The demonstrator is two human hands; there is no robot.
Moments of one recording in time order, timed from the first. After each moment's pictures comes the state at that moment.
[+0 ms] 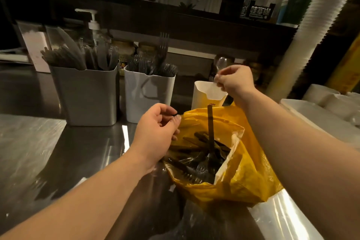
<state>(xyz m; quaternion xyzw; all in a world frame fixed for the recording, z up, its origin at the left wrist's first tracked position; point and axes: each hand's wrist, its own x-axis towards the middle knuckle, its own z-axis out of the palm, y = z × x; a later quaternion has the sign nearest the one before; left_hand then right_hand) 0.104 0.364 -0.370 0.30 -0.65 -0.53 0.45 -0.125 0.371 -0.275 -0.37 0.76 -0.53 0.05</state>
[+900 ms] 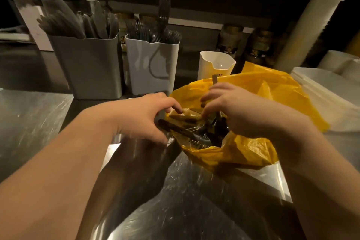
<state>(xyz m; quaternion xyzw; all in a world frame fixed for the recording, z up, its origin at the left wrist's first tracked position) 0.158 0.343 -0.340 0.23 -0.94 -0.27 -0.02 -0.041 0.477 -0.309 -0.71 0.70 0.08 -0.02</state>
